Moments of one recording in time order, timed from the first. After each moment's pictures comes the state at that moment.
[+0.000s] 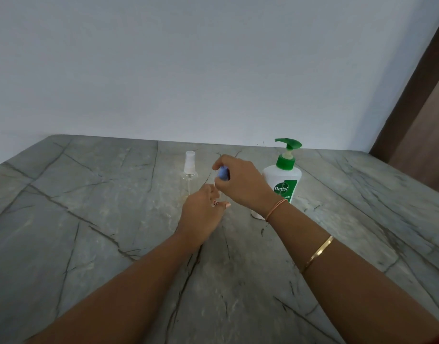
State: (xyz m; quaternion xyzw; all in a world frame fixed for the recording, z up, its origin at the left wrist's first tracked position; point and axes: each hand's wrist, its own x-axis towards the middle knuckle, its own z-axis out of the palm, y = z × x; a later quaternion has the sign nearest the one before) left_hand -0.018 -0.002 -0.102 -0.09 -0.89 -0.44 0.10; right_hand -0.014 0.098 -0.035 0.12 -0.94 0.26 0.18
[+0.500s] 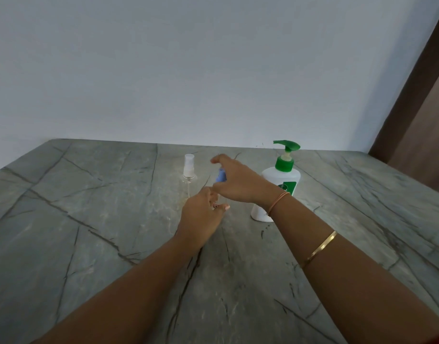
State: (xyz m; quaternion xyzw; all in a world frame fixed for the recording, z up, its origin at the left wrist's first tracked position) left_hand -0.014 -0.005 -0.099 -0.11 -0.87 -0.46 0.09; right_hand -0.011 0.096 -0.017 0.12 -0.95 0.28 0.03
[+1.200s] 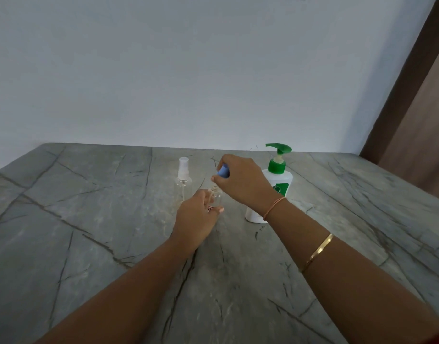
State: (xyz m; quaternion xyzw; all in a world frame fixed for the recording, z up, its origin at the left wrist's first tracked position) left_hand -0.014 -0.005 -0.098 -0.11 -0.88 -0.44 0.10; right_hand -0.004 0.103 -0.016 0.09 -0.95 0.22 0.20
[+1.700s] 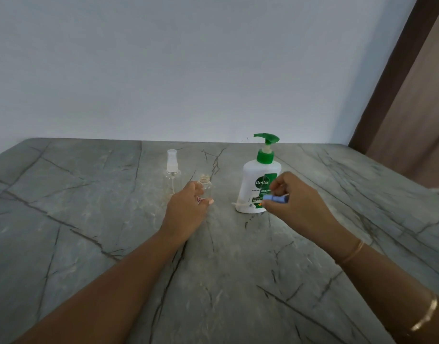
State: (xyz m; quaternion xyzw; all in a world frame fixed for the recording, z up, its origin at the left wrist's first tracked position) left_hand -0.016 -0.006 -0.102 -0.13 -0.88 -0.44 0.11; right_hand 0.082 0.178 -0.037 -0.02 -0.94 0.30 0.18
